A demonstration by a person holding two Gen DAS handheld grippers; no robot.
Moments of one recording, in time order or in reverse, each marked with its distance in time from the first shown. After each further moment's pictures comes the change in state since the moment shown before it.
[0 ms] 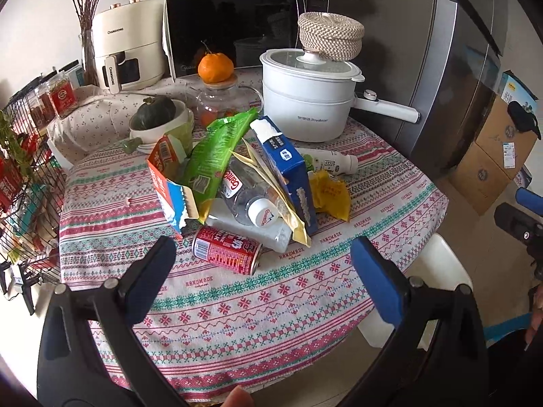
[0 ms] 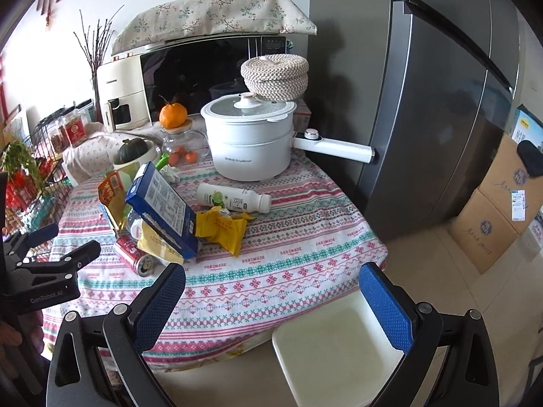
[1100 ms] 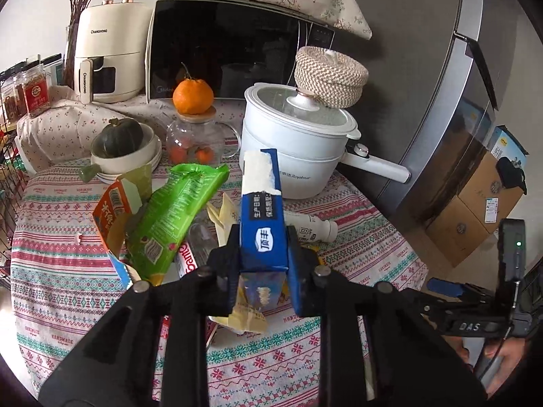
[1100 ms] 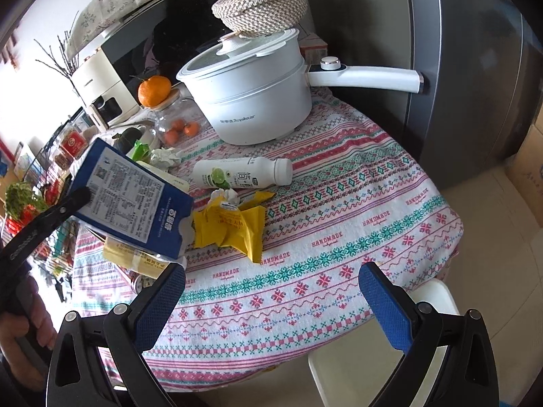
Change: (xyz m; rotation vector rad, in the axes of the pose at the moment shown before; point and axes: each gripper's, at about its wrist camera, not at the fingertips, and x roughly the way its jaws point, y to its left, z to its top) left arm 0.036 -0.005 0.057 -0.114 -0.141 -0.122; right arm 0.135 -0.034 0.018 0.183 0.227 0.222
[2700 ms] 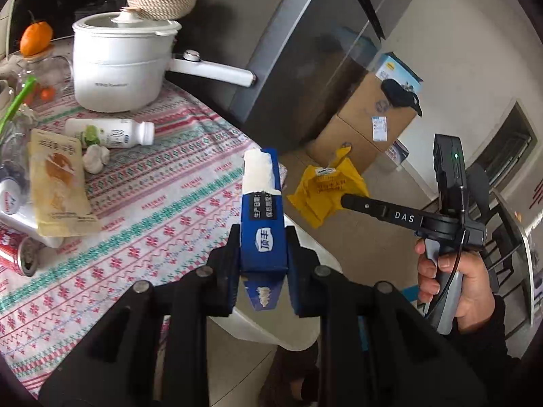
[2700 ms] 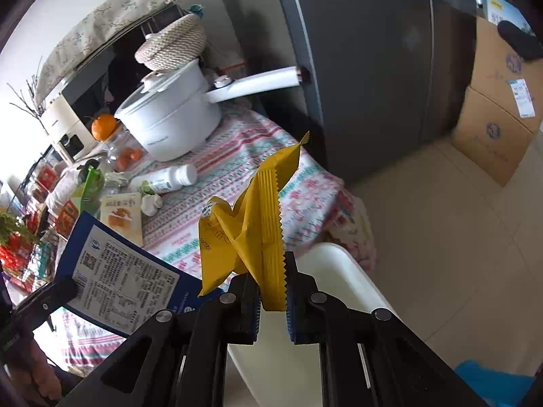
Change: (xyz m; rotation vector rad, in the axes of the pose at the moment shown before) left arm 0.000 -0.138 -0.103 0.165 0.271 -0.510; right arm -0.087 -0.129 -0.059 0.146 -0.075 -0.136
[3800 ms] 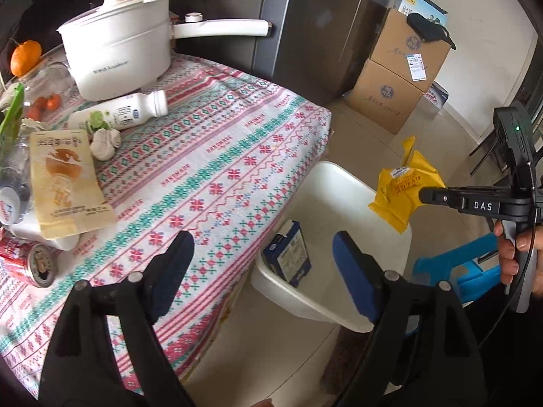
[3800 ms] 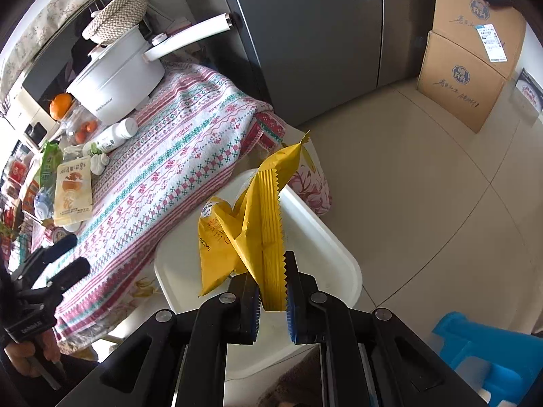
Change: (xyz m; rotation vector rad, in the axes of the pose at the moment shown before) left arm 0.035 0.005 -0.020 0.153 0.123 0.259; right arm 0.012 -0.060 -0.052 0.072 0.170 -0.095
